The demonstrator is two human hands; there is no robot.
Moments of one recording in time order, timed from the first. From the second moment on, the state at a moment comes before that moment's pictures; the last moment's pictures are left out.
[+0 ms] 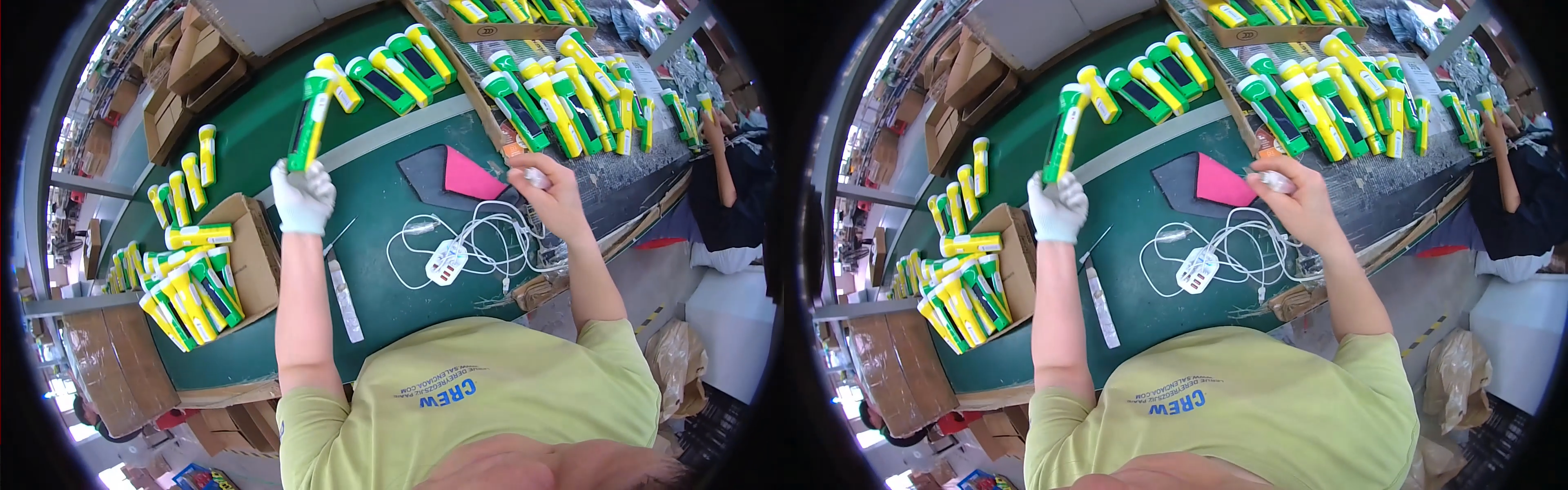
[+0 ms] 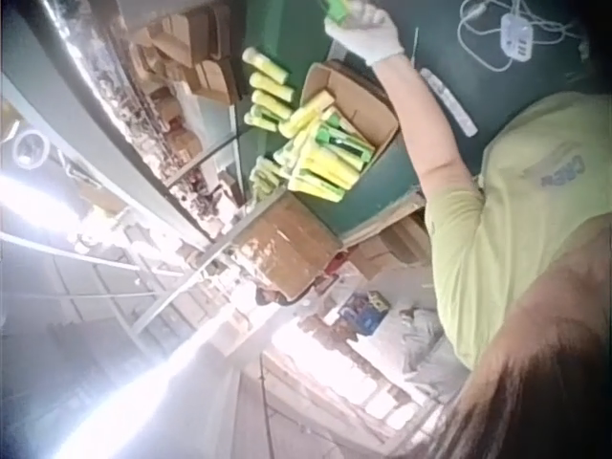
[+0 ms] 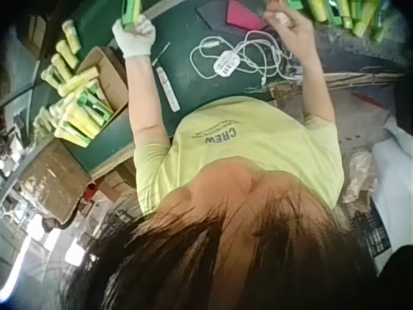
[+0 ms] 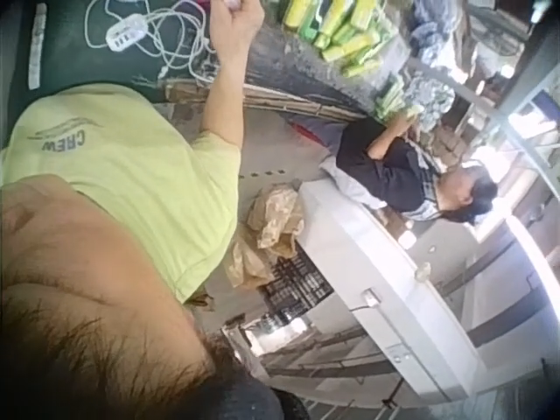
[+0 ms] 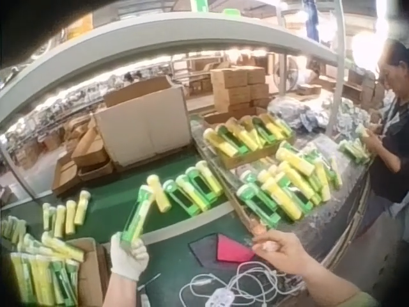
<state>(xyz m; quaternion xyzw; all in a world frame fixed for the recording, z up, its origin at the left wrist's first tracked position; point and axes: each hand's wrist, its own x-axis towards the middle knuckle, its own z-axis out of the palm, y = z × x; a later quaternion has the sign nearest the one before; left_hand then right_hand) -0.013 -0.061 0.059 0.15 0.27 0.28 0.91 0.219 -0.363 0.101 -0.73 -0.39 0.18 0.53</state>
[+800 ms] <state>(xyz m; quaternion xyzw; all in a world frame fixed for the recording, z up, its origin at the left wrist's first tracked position) -0.014 -0.166 0.062 0.45 0.34 0.28 0.77 0.146 -0.318 0.107 -0.64 -0.48 0.15 0.58</state>
